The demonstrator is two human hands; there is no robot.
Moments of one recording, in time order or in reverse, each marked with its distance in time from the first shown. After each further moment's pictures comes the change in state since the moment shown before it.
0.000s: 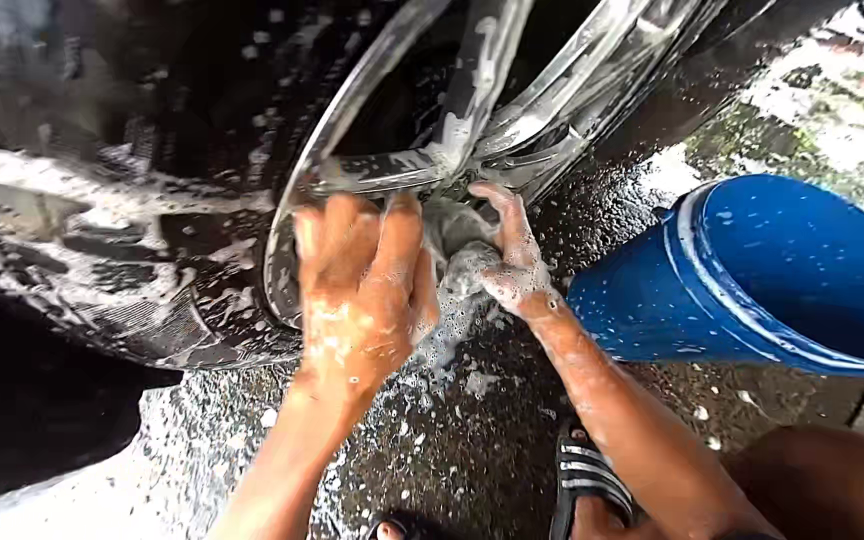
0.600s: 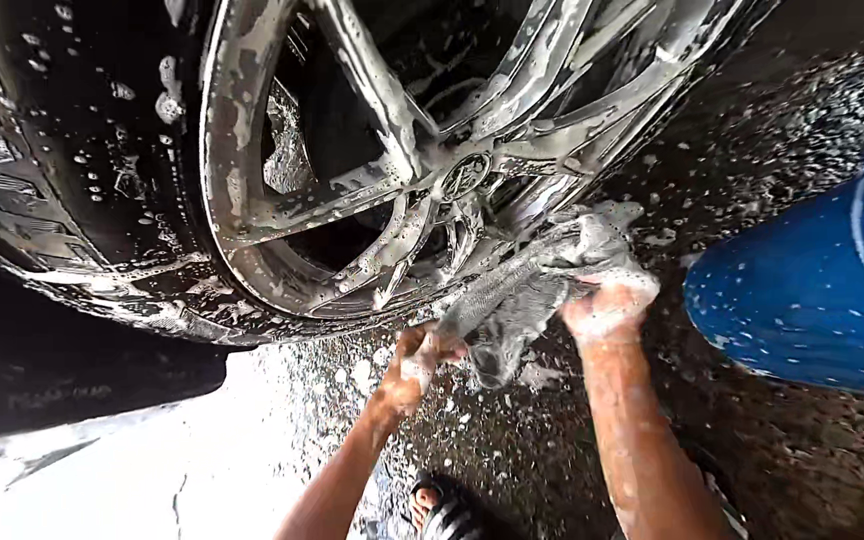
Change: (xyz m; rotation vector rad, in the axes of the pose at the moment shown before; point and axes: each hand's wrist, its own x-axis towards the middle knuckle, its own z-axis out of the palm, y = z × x) left_hand -0.106 0.035 0.041 -0.908 -0.621 -1.221; right_hand -0.047 0.066 -0.013 0.954 0.751 0.554
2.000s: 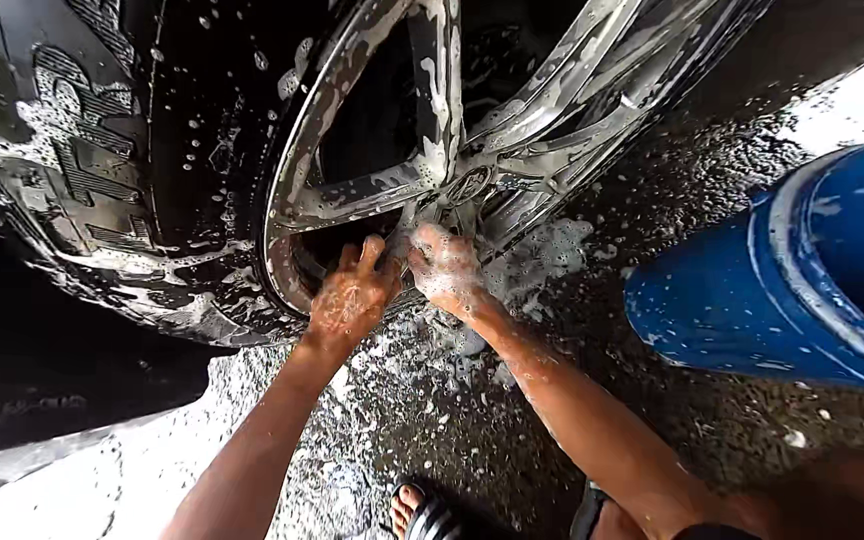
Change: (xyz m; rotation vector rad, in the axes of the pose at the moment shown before) left_hand 0.047 0.059 -0.083 1.437 0.077 0.734; right_hand -0.043 0.020 0.119 -1.219 -0.691 -0.346
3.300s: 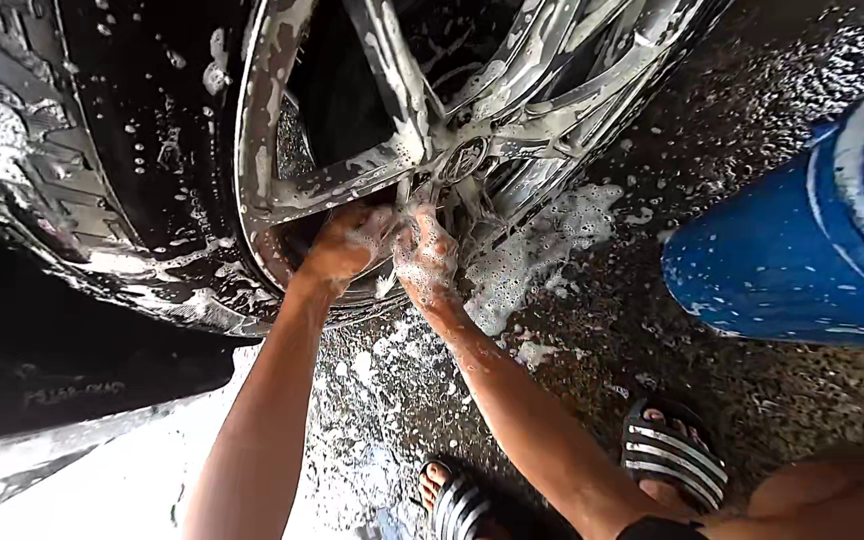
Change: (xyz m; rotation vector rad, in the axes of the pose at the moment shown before) left_hand 0.048 -0.004 -0.038 -0.773 -0.219 -0.579; right_hand -0.014 -0.015 0.056 0.189 0.367 0.094
